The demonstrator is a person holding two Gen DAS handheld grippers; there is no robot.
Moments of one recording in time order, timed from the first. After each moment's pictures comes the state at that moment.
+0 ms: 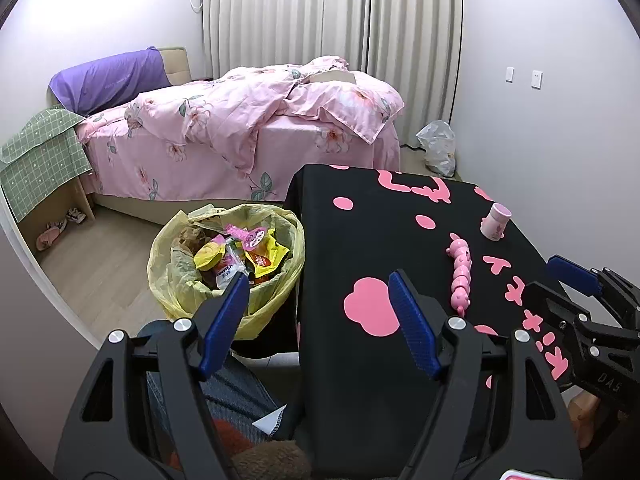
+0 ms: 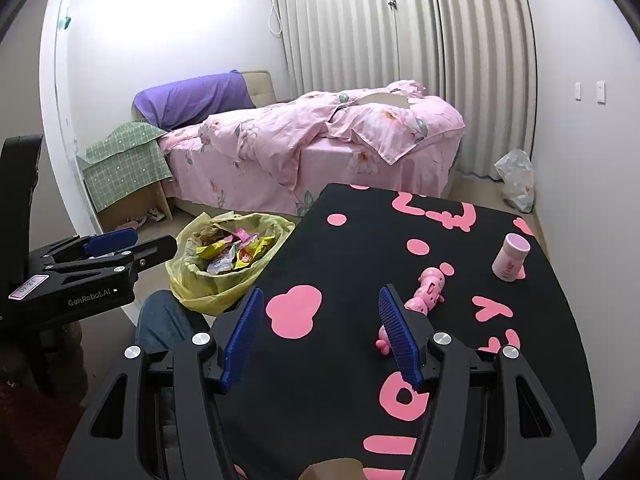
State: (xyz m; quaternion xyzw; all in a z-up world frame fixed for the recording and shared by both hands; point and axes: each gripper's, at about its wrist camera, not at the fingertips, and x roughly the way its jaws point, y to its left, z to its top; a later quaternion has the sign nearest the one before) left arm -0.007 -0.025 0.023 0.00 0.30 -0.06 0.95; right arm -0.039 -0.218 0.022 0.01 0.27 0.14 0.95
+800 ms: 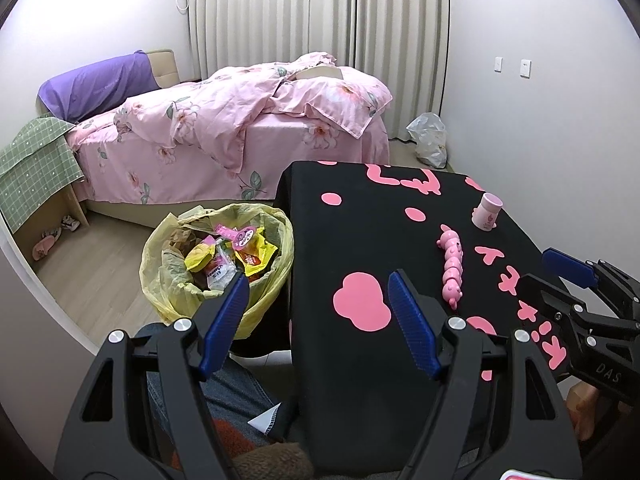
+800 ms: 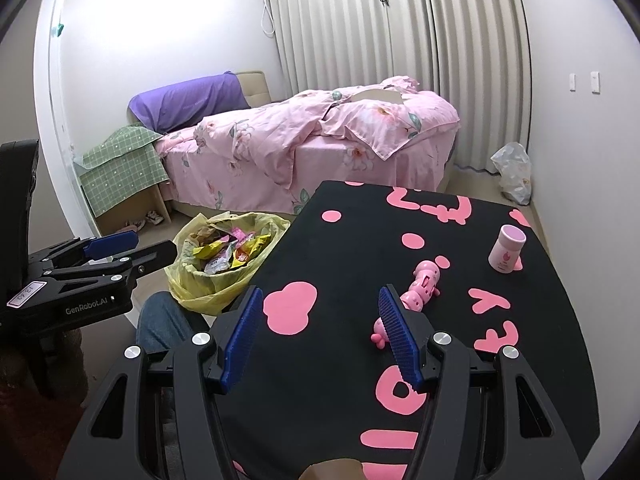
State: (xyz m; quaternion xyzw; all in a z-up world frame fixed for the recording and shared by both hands) left arm -0.008 -0.033 0.023 0.02 0.31 -0.08 0.95; right arm -0.040 -0.225 0.021 0.02 0.28 0.14 0.95
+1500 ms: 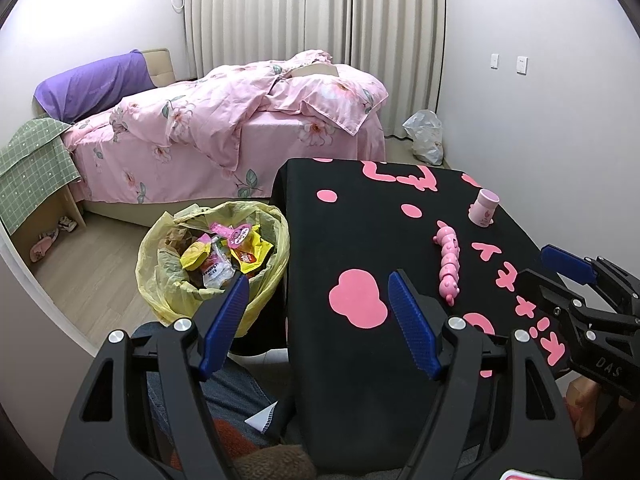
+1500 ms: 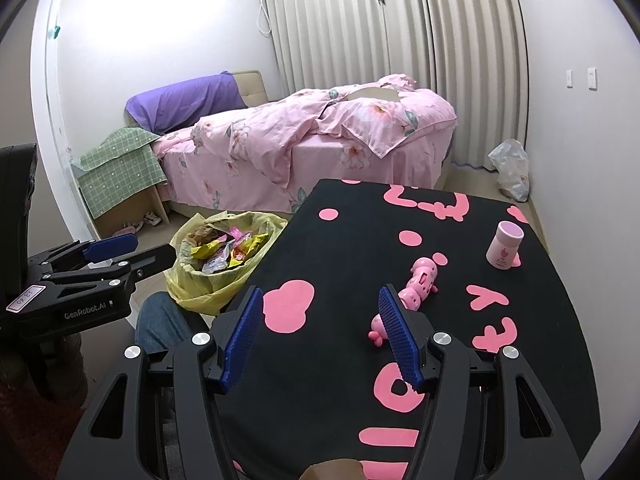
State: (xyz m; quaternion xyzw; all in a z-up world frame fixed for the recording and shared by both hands) left arm -0.012 -0.037 0.021 0.02 0.31 -0.08 0.95; right arm -0.043 -0.227 0.020 0.02 0.28 0.13 0.95
